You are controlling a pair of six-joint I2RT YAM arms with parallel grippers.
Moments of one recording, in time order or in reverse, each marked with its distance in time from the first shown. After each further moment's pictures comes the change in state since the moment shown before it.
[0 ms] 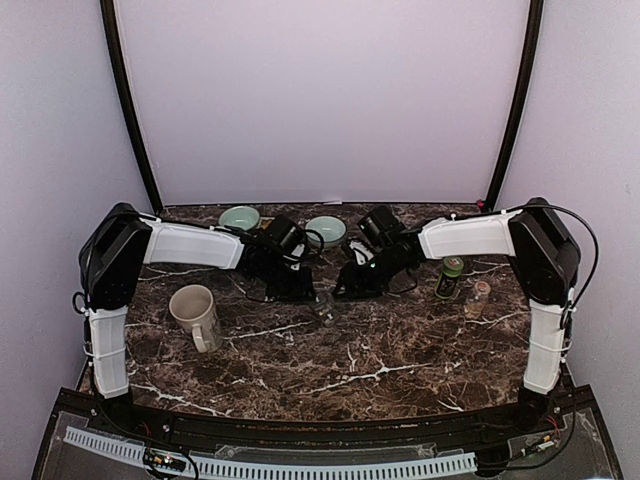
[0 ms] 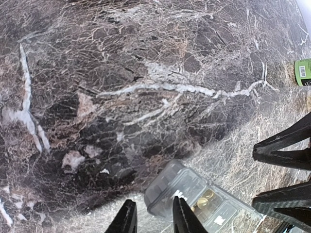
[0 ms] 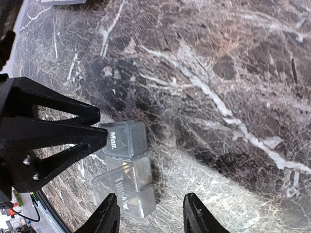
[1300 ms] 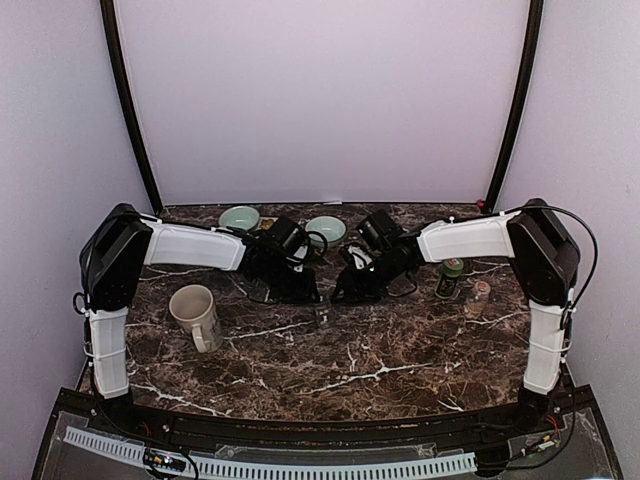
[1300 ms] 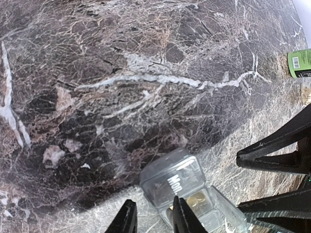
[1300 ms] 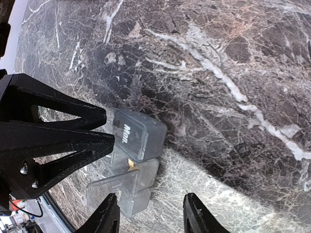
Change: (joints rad) left arm -0.017 0.000 0.003 0.001 0.025 0.000; right arm 0.011 0.000 -0.026 0.007 -0.031 0.017
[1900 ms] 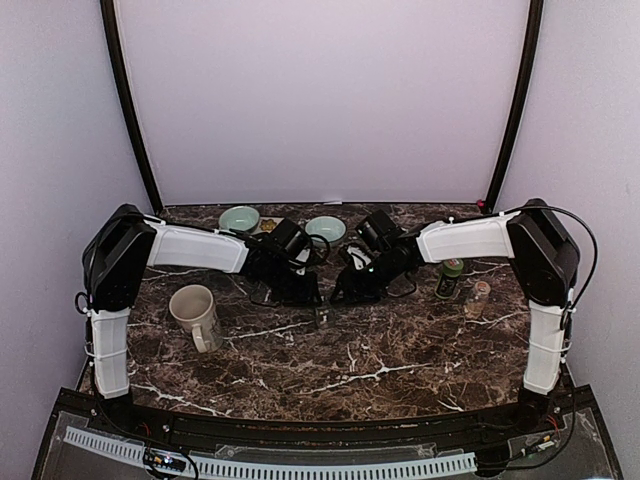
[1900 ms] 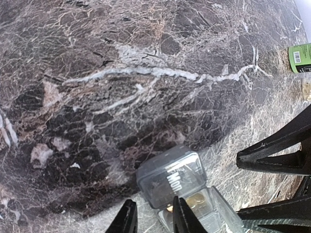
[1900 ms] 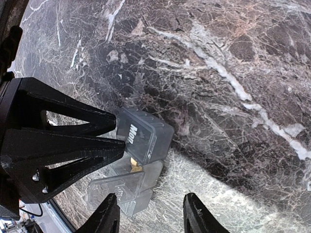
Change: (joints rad) left arm -0.010 0.015 0.000 0.007 0.010 0.000; right arm 0.006 0.000 0.000 0.000 -0.001 0.000
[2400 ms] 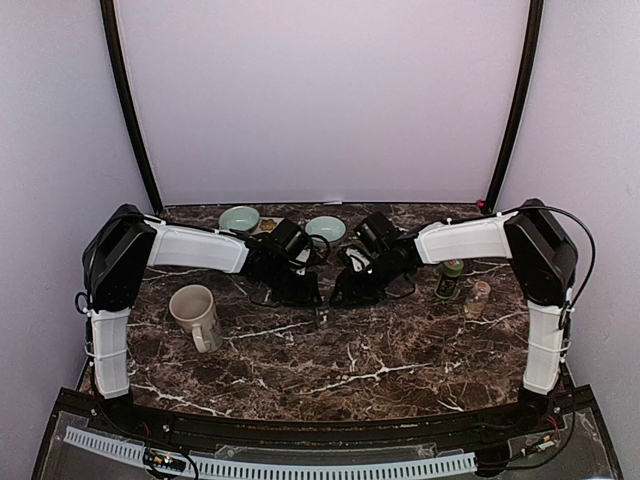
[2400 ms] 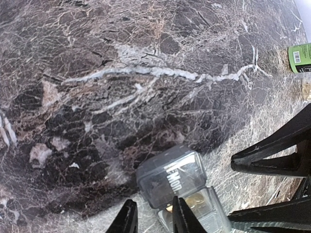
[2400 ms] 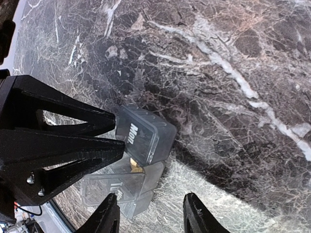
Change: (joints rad) left arm -0.001 0.000 0.000 0.001 0.001 -0.001; right arm 0.005 0.010 0.003 0.000 -0.004 0.000
